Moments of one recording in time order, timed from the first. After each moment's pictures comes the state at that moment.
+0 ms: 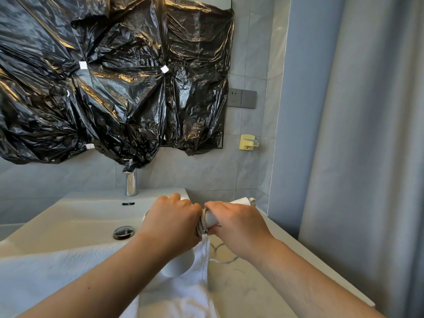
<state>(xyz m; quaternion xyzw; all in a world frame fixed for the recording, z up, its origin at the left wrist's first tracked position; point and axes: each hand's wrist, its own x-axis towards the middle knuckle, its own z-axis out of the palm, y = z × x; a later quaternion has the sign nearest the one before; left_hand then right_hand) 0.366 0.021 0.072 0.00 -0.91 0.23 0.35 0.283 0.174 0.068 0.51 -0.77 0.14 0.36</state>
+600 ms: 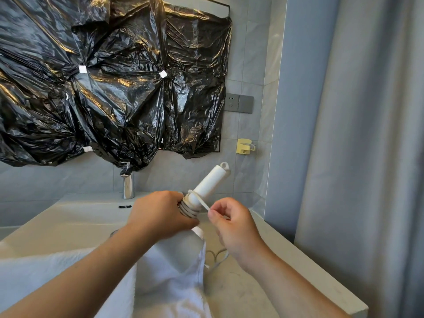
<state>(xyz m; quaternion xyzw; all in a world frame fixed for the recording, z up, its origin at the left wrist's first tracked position) 0.372 0.012 0.096 0.17 -0.93 -0.07 0.31 0.304 0.173 0.066 0.36 -0.68 0.64 0.04</state>
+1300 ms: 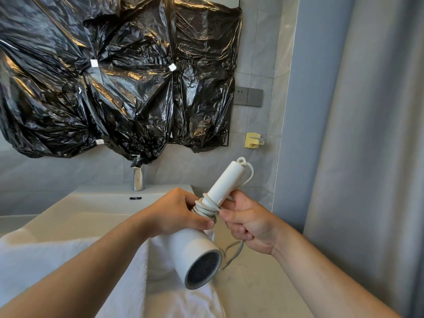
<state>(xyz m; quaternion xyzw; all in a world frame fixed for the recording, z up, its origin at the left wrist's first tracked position) 0.395 0.018 0.102 0.00 -0.90 -0.42 0.14 0.287 0.189 0.078 0.43 -0.55 0.65 -0.30</state>
